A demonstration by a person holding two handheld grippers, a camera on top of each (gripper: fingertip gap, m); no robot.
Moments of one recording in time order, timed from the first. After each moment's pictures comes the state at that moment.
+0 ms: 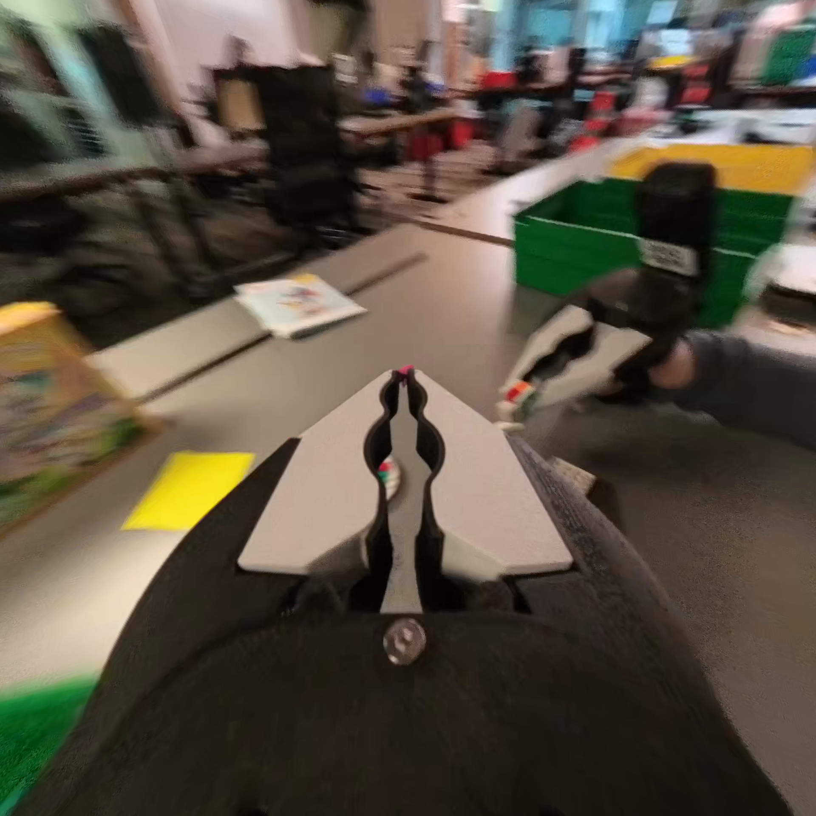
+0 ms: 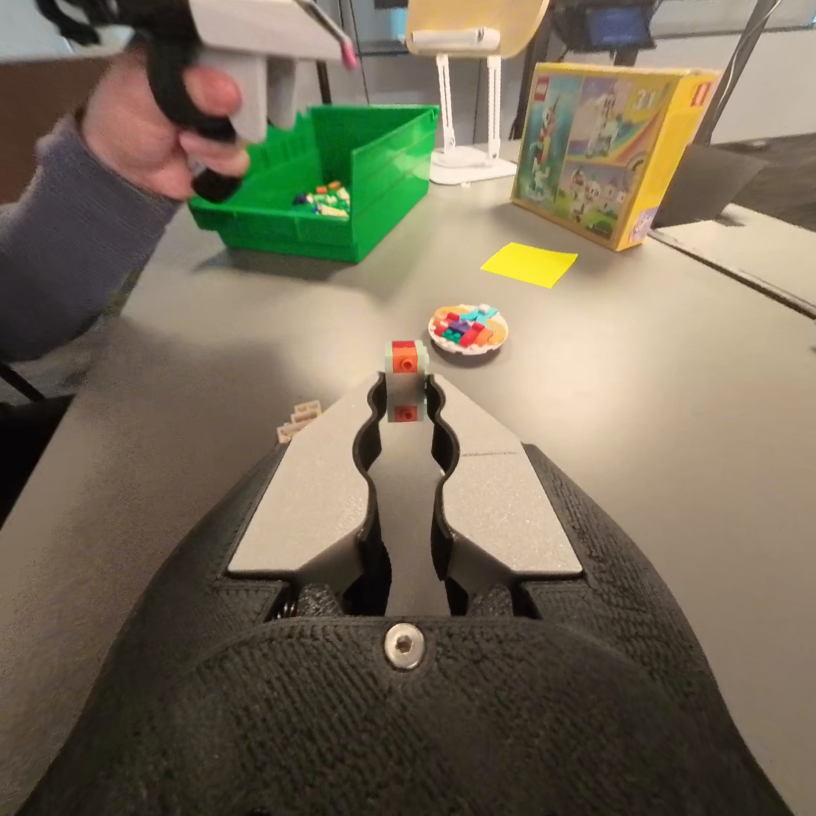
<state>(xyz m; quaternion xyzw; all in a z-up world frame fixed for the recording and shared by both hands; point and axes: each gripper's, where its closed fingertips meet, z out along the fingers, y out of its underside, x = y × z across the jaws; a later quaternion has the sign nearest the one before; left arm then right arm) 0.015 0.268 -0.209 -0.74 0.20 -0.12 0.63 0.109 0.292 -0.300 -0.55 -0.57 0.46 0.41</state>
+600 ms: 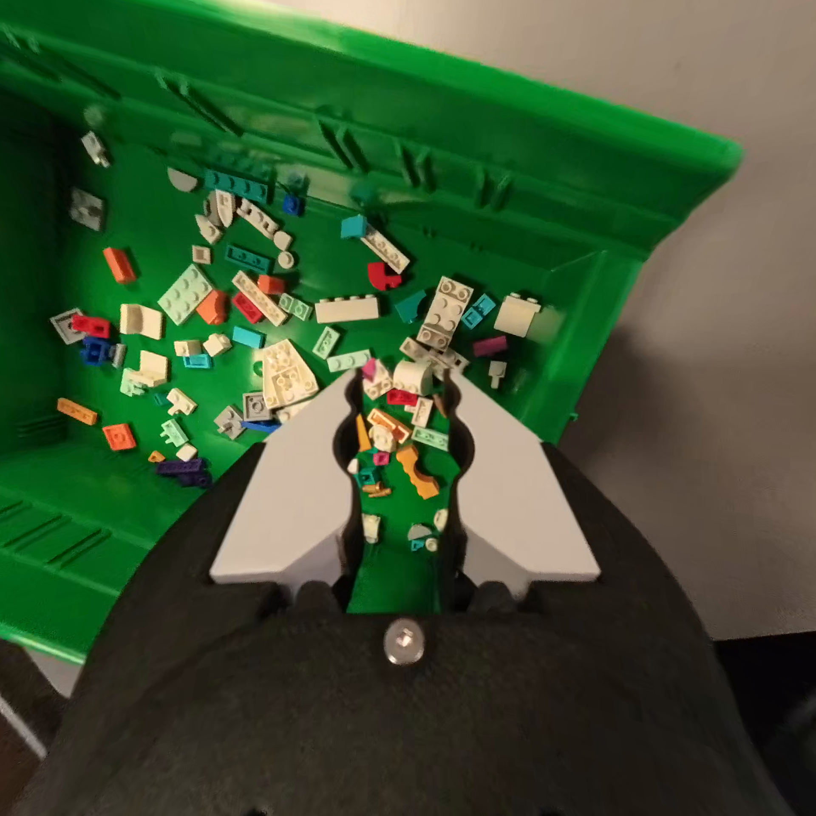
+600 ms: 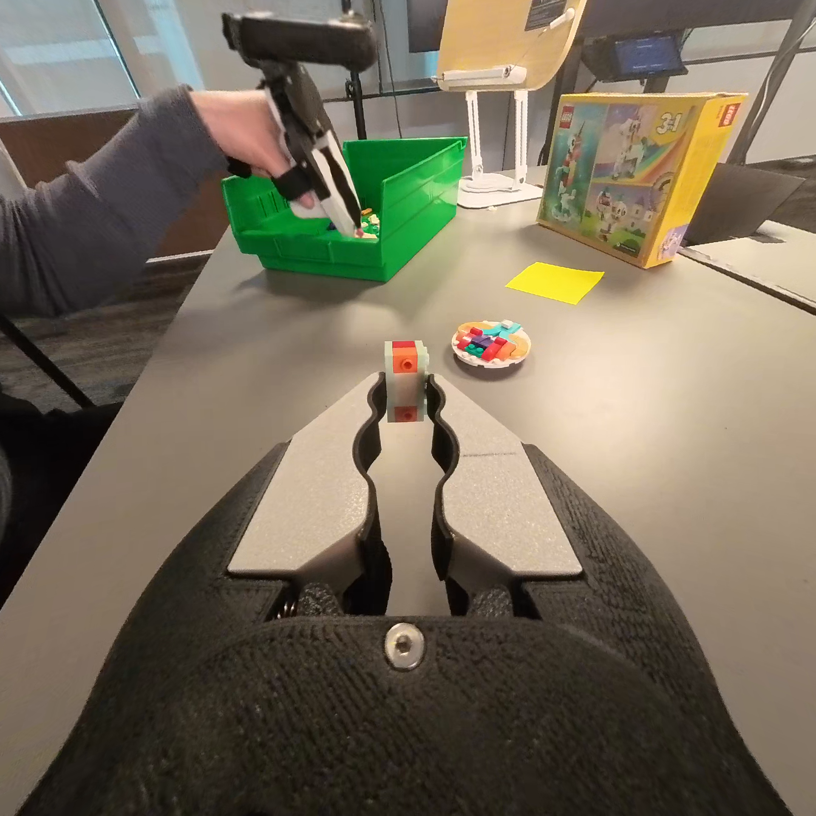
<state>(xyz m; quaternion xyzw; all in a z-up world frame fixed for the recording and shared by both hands) -0.208 0.174 -0.338 -0.99 0.00 0.07 0.14 0.113 0.283 -0.291 -0.52 -0.56 0.50 0.40</state>
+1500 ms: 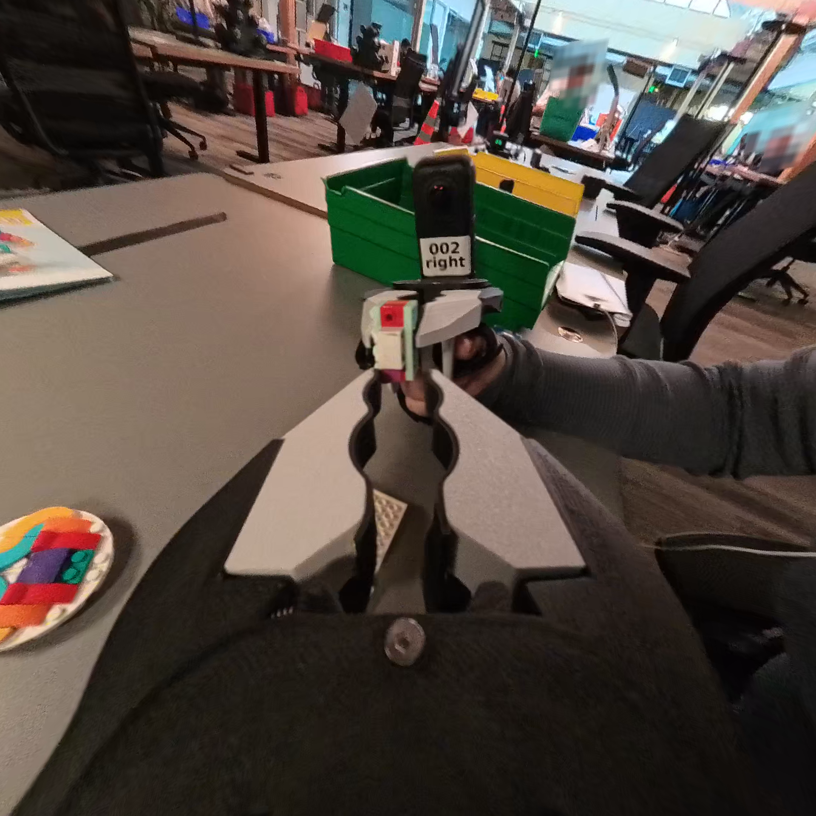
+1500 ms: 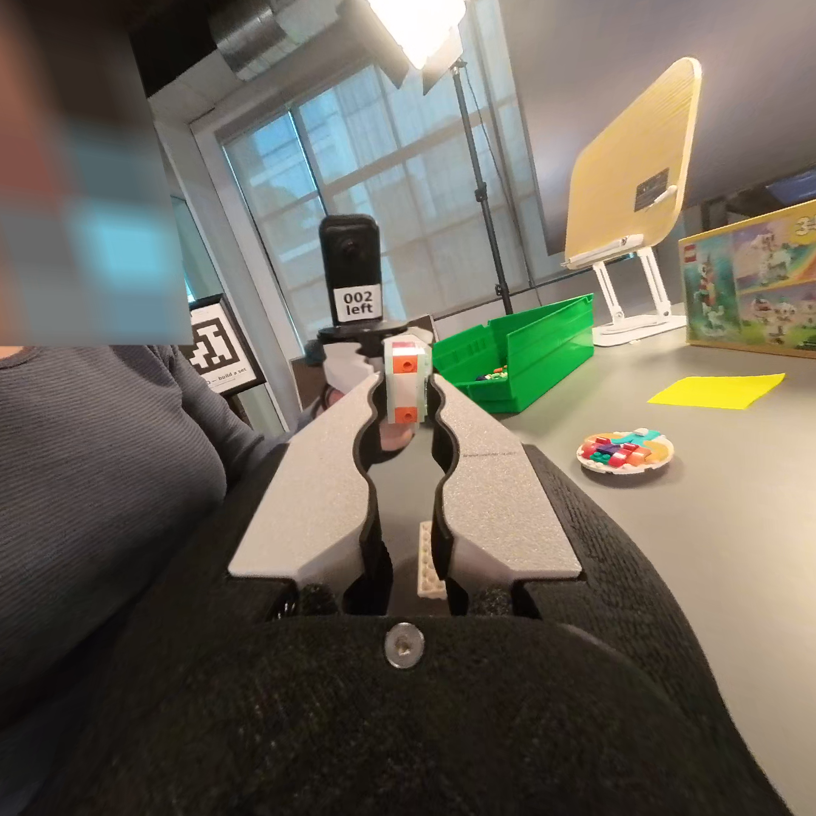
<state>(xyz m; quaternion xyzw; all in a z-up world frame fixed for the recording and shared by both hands) 0.147 0.255 -0.249 -0.73 0.25 -0.32 0.55 0.139 0.264 -0.235 -0.39 -0.44 0.75 0.32</state>
